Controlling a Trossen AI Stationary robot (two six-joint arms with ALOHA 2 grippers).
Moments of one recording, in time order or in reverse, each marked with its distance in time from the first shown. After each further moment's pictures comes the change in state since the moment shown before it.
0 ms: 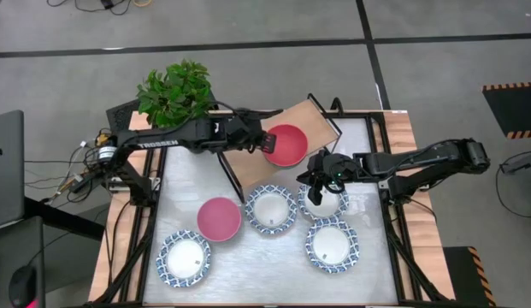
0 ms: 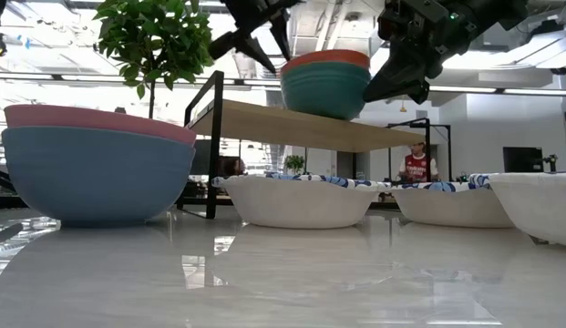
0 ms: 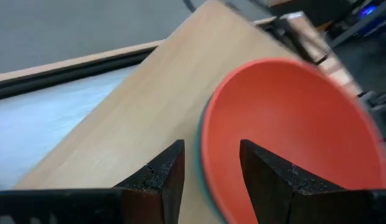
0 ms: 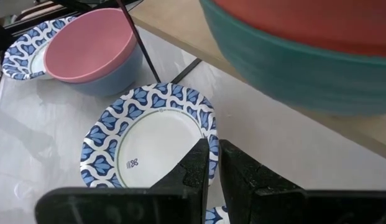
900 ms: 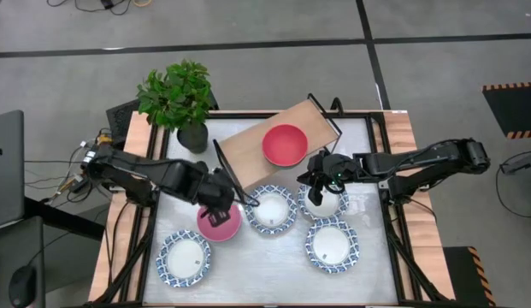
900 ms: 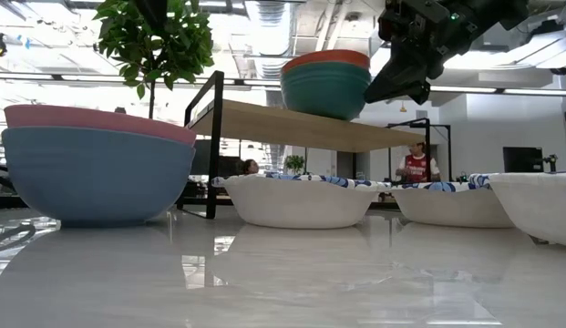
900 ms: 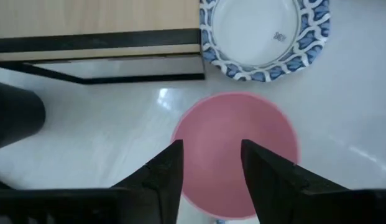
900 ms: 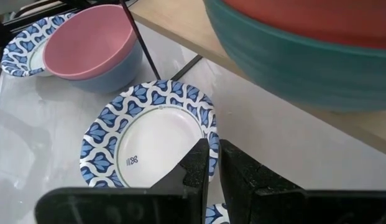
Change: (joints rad) left arm -0.465 -0.102 -0.011 -0.657 0.160 0.085; right arm 0.004 0.000 0.000 -0.008 0.000 -0.001
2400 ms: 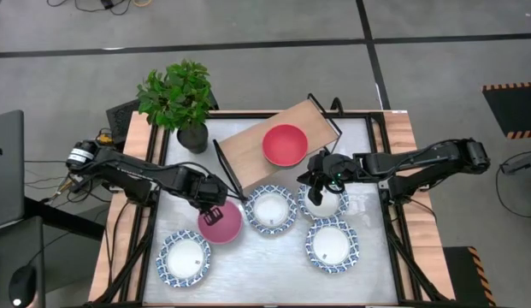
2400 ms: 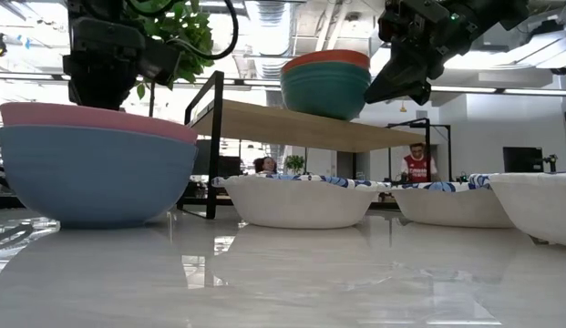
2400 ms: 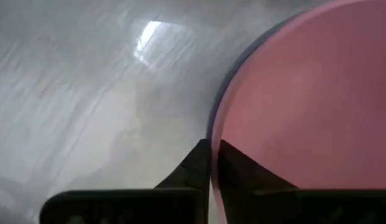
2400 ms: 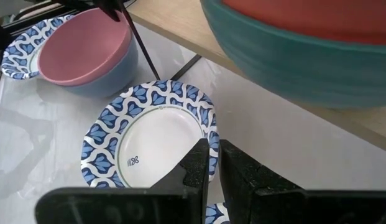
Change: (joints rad) left arm 0.116 -0.176 -0.655 0.430 0.212 -0.068; right arm 0.000 0.000 0.000 -0.002 0.000 0.019
